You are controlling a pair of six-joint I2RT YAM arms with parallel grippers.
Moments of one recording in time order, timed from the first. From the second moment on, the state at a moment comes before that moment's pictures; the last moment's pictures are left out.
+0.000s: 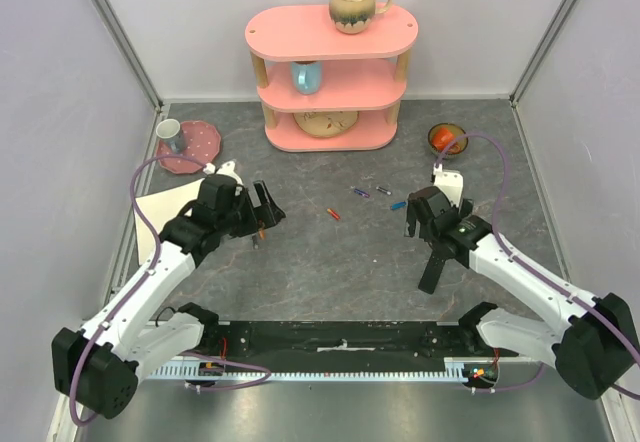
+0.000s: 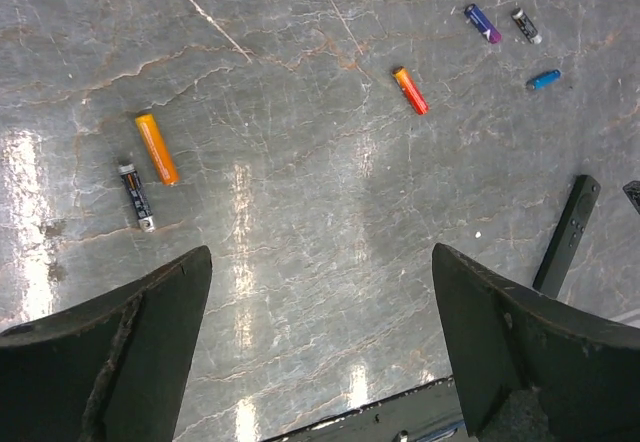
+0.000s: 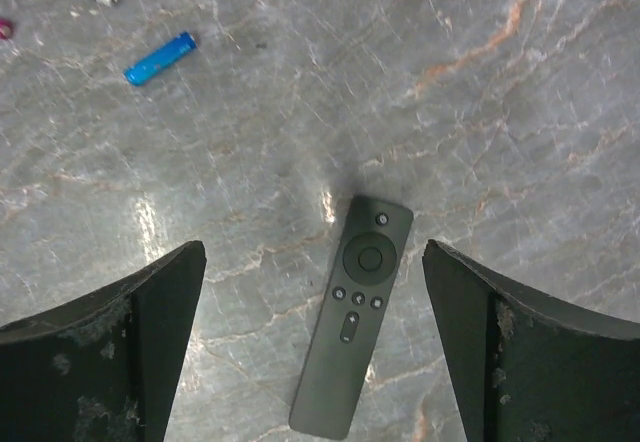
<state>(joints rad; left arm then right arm) -0.41 0.96 0.77 -0.53 0.05 -0.65 0.58 1.08 0.71 -0.57 0.58 0.56</state>
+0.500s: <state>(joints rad) -0.41 0.81 0.54 -0.30 0.24 -0.73 0.56 1.04 0.56 -0.69 0.50 0.81</state>
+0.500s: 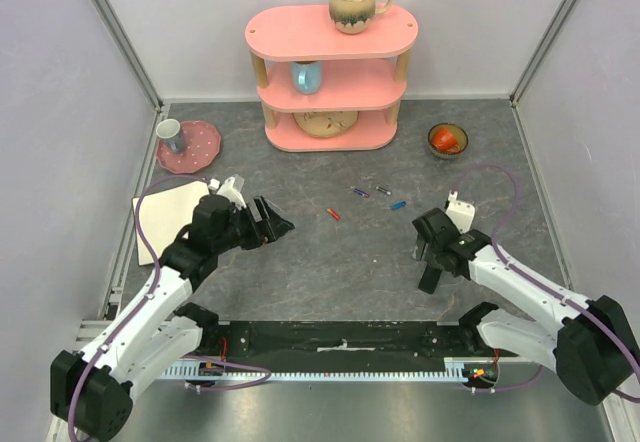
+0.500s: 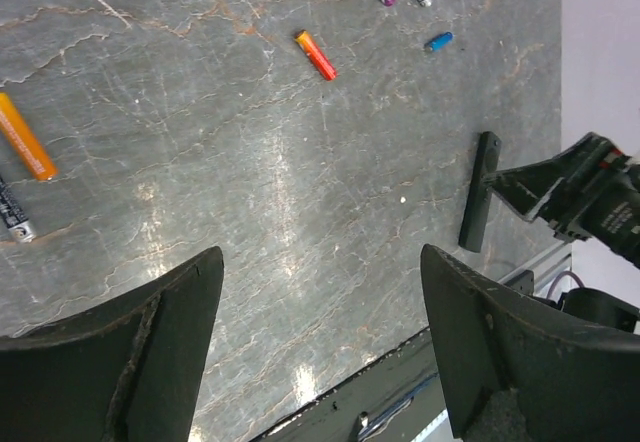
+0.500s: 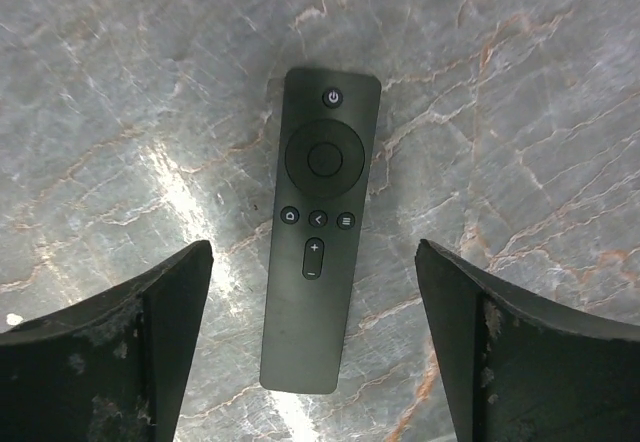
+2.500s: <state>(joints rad) -0.41 0.66 0.55 -0.47 0.11 -0.74 1.10 1.77 1.04 -0.41 0.44 1.08</state>
